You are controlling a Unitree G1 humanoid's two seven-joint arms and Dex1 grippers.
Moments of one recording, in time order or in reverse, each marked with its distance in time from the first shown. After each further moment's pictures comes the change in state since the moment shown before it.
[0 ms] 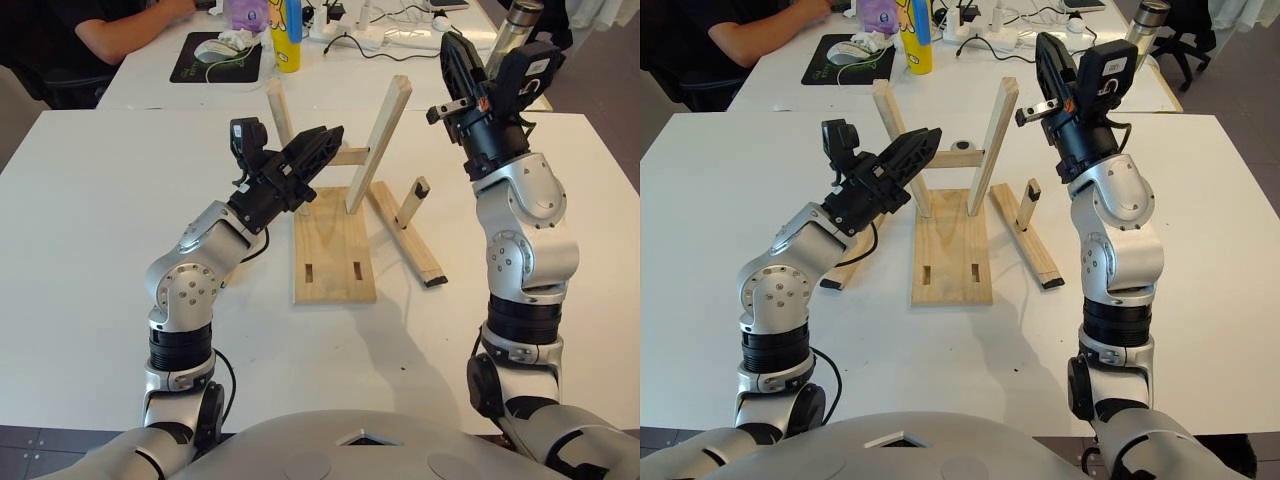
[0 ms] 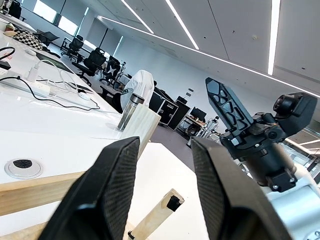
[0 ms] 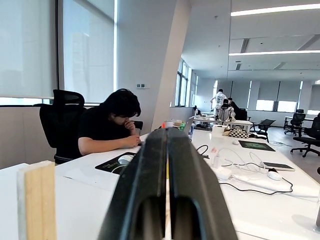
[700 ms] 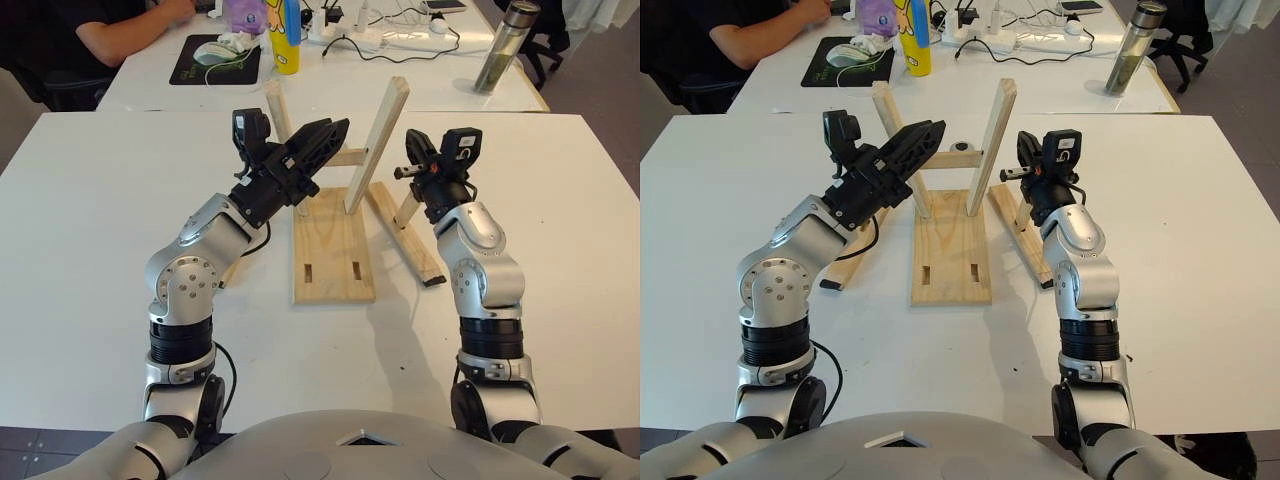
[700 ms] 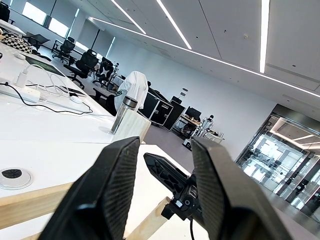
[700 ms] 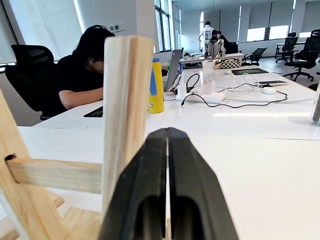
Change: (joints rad) left arm -0.032 0.003 0.004 0.010 -0.001 0.008 -0.016; right arm 0.114 0.069 0.038 0.155 -0.039 0.048 -0.052
